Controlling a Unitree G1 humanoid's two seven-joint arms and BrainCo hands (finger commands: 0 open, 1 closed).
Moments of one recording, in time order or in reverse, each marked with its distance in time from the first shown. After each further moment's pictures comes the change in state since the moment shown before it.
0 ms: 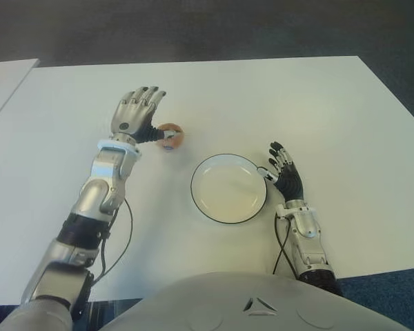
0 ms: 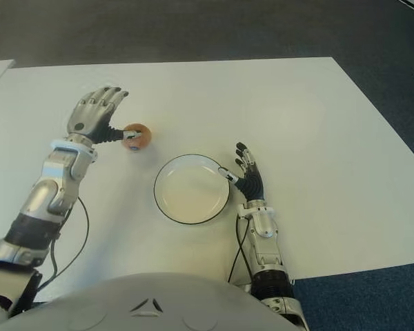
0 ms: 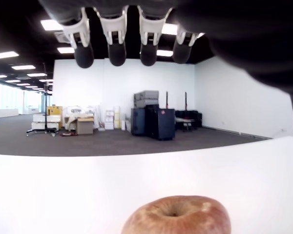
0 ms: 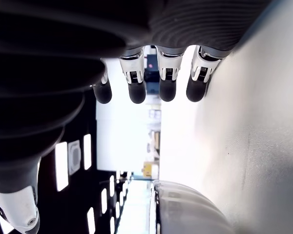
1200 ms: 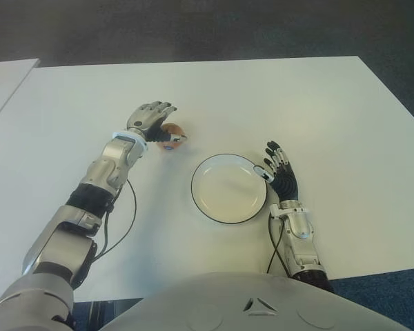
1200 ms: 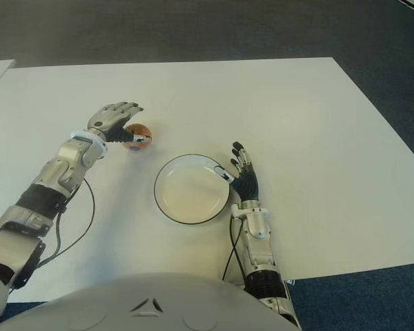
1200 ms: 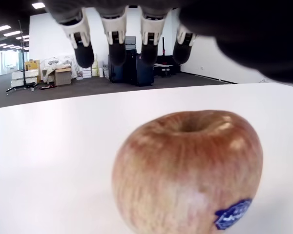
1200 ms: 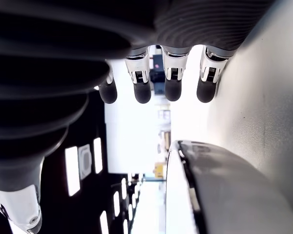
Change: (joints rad) left arm -0.226 0.020 -0.165 0.446 -0.125 -0.148 -0.005; right arm 0.006 0.054 0.013 0.021 0.016 -0.056 -0.018
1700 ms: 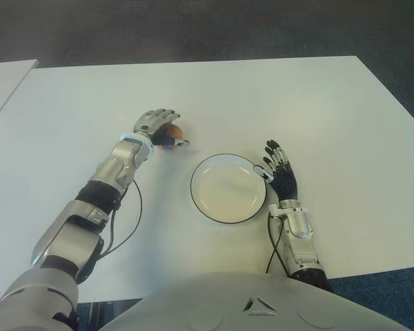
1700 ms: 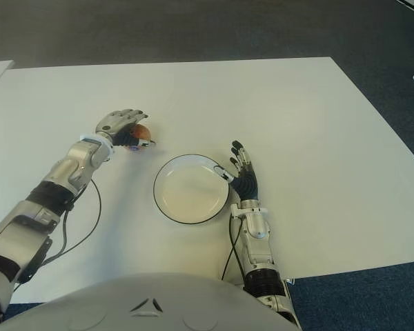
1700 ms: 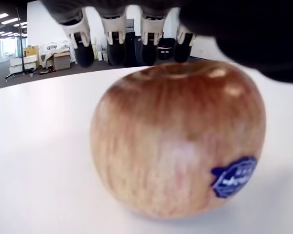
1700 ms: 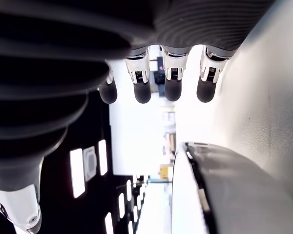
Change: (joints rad) left arm -0.045 -0.034 -0.065 0.128 0.001 0.013 0.030; right arm -0.016 0.001 -0.005 0.030 0.002 -0.037 0.003
